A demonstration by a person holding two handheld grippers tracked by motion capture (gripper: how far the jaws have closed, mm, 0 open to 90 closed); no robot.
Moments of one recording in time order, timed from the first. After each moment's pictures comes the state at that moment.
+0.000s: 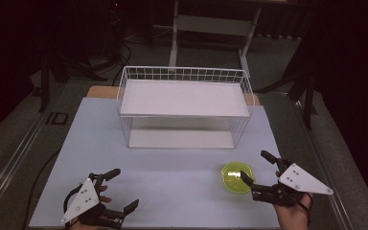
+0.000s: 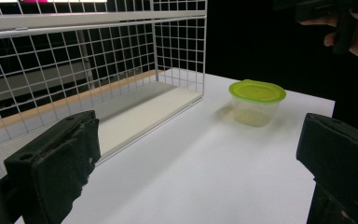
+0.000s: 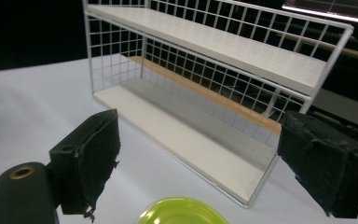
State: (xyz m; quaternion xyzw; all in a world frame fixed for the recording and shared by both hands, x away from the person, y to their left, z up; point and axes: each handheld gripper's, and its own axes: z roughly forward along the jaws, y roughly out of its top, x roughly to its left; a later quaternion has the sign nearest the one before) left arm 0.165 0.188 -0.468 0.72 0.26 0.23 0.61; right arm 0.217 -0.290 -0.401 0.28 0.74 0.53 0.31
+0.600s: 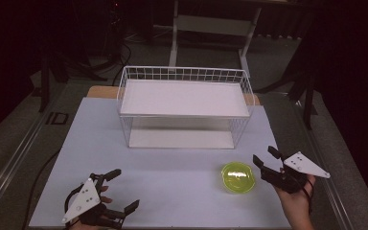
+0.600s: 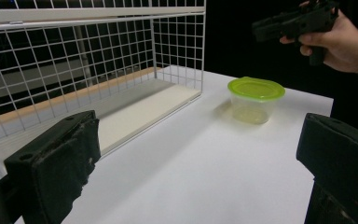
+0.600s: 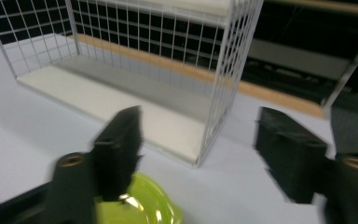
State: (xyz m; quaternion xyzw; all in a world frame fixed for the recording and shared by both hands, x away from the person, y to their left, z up) left arm 0.166 0.187 -0.470 0.72 0.26 0.23 0.60; right arm 0.258 -0.327 -0.439 0.39 0.72 0.49 0.32
